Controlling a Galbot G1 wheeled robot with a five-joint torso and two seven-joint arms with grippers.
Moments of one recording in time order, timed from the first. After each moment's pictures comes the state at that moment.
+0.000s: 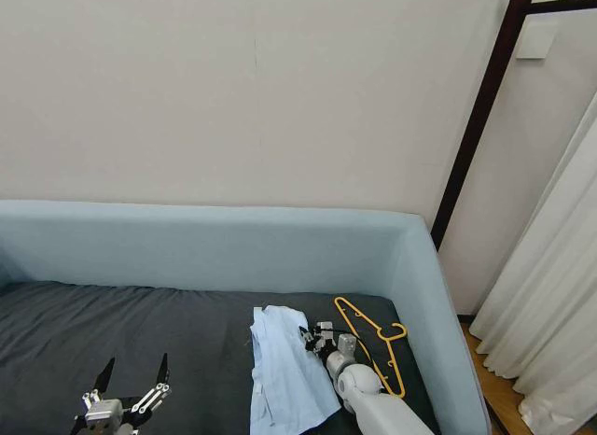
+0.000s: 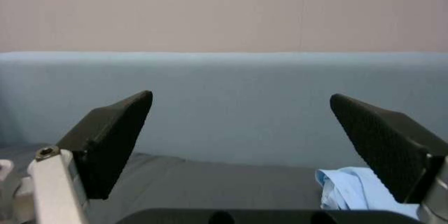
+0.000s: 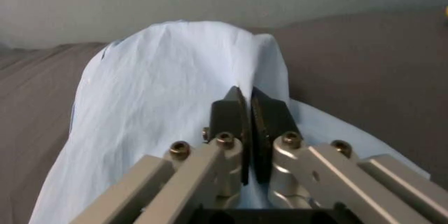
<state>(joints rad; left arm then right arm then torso) 1.72 -1.56 -0.83 -2.01 -0.19 -0.36 0.15 -0.64 1.49 0.00 0.78 0.60 0.04 -0.18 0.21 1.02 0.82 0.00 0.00</state>
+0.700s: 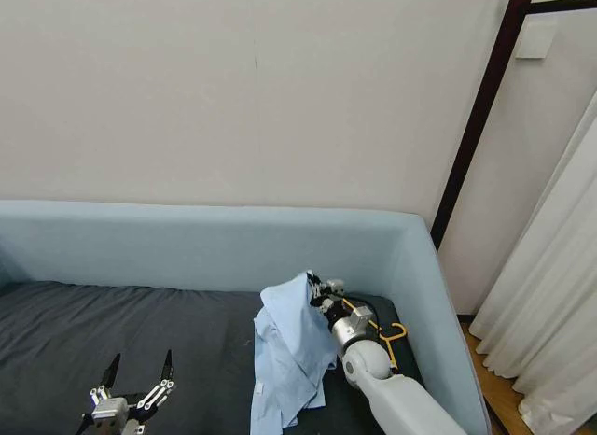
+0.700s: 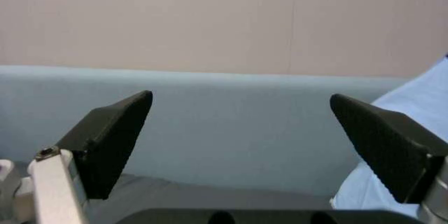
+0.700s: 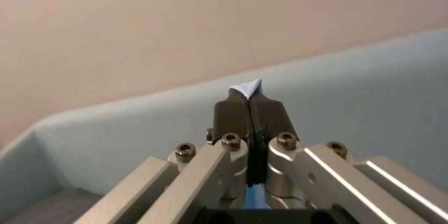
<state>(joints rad) 1.67 -1.57 -0.81 -1.94 -0.21 -0.48 0.19 -0.65 1.29 -0.14 1.40 0.77 0.19 0.07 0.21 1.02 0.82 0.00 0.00</state>
